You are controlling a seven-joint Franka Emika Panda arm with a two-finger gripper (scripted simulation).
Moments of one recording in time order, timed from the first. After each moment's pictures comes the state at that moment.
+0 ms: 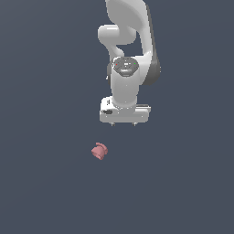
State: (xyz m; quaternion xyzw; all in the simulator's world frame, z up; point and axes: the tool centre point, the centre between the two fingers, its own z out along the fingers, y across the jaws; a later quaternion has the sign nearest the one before) arm -0.011 0.030 0.159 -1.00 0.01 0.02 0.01
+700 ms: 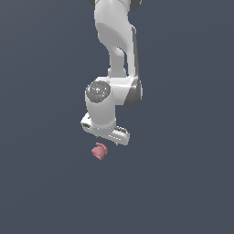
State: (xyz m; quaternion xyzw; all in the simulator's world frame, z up) arm 0.043 -0.046 0.114 -0.98 0.19 0.01 0.01
